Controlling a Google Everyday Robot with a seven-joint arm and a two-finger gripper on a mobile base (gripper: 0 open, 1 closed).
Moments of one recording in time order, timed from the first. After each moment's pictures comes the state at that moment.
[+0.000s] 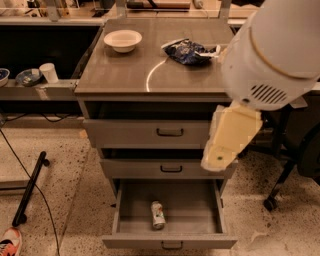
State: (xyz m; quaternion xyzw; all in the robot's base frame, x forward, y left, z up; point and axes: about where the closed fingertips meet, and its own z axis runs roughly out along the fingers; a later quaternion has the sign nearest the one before) arm 0.396 -0.097 0.991 -0.60 0.76 -0.05 0.23
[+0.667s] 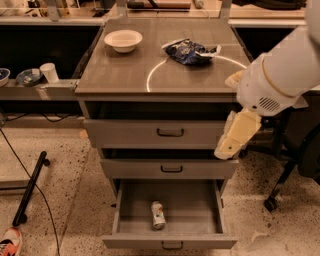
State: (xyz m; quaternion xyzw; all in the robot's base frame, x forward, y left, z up) arm 0.472 -0.146 0.904 -0.59 0.77 0.05 0.24
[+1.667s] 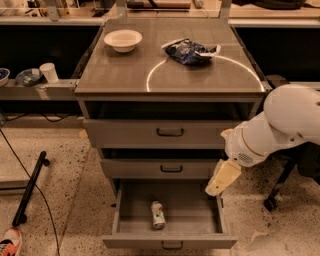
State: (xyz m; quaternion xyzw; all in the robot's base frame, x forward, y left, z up) arm 0.473 -0.162 0.736 -0.54 0.81 0.09 0.21
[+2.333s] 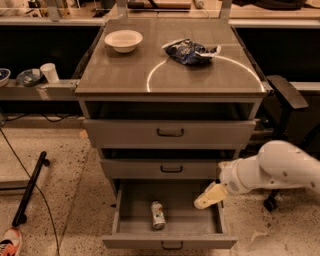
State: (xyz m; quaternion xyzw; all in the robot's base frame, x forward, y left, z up) arm 0.488 -0.167 0.599 -0.41 0.86 0.19 0.24
